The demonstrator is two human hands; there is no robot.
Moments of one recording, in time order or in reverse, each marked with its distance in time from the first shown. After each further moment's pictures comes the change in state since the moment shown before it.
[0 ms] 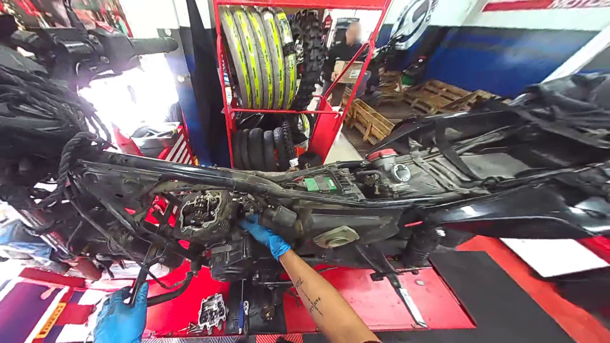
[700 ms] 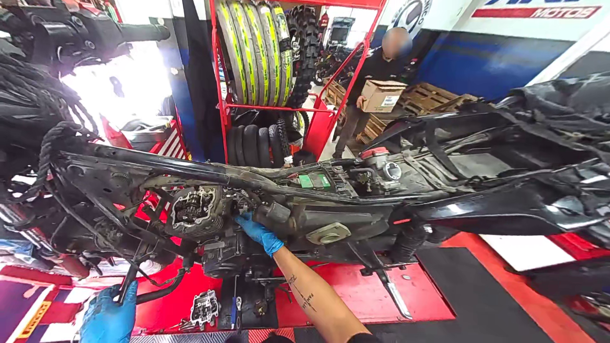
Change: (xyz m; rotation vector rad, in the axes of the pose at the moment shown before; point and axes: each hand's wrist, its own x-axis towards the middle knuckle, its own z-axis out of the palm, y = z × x) left_hand -0.003 -0.001 -0.002 -0.001 -0.007 -0.007; right_hand -0.009 -0.009 -0.001 -0.034 0.002 0.055
